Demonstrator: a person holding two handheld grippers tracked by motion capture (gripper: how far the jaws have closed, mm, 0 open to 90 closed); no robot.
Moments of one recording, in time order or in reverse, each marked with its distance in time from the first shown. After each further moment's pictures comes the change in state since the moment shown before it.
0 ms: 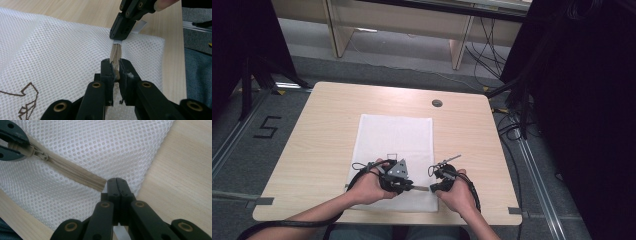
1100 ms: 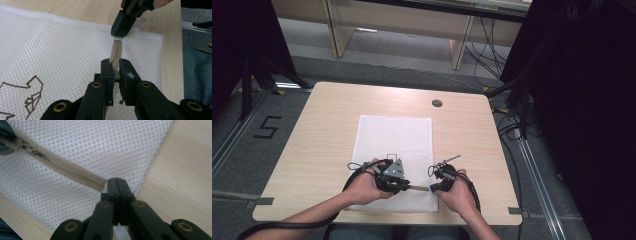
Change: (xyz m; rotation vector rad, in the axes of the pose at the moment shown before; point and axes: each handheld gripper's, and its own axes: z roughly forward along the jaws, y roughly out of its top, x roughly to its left) left arm 0.001 -0.005 -0.009 -0.001 0.002 -0.014; right arm 0.000 0.000 0.000 0.000 -0.002 0.000
